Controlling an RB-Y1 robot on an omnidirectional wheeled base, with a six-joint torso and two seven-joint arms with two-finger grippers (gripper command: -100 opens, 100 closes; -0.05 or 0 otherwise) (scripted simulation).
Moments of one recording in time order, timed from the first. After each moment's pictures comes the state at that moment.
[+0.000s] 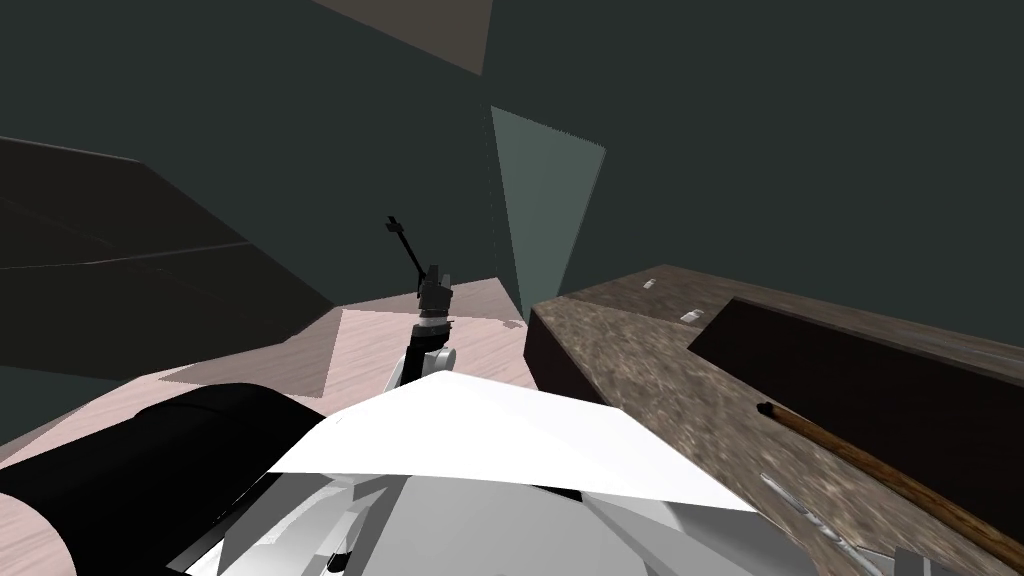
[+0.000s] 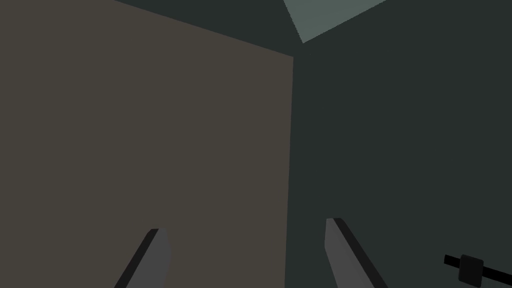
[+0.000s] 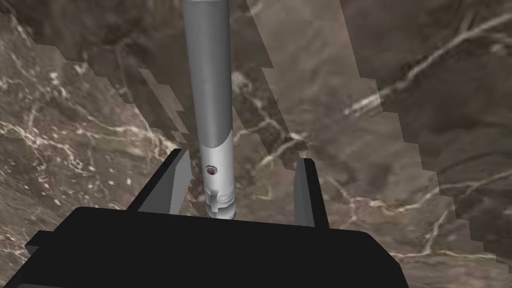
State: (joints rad) left arm 0.47 -0.05 0.03 -2.35 -0.09 -0.44 -0.09; right arm 0.57 -1.54 0.52 -0.91 0.65 -0.70 0.26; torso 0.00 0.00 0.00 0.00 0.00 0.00
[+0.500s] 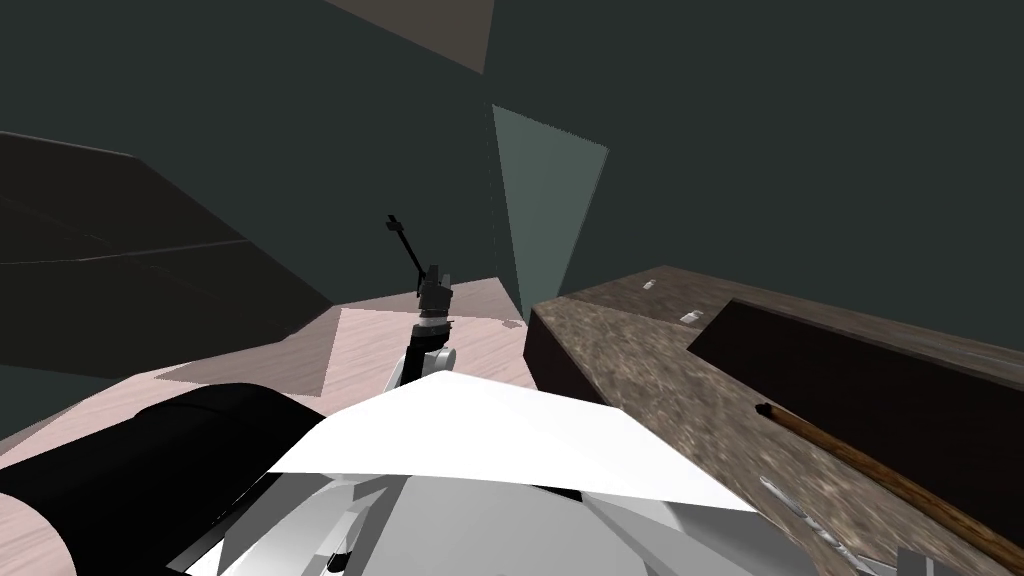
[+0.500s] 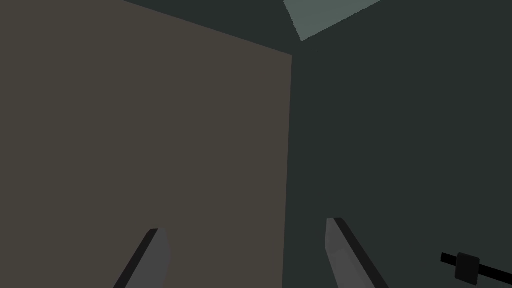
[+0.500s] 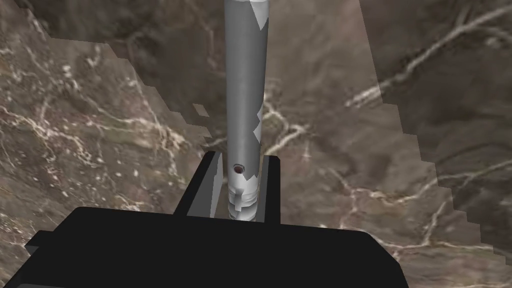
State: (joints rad) left arm 0.47 -0.05 0.03 -2.35 -0.09 -0.44 -0.09; right arm 0.57 -1.54 0.52 -0.91 0.65 -0.70 0.26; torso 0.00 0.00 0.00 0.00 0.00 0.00
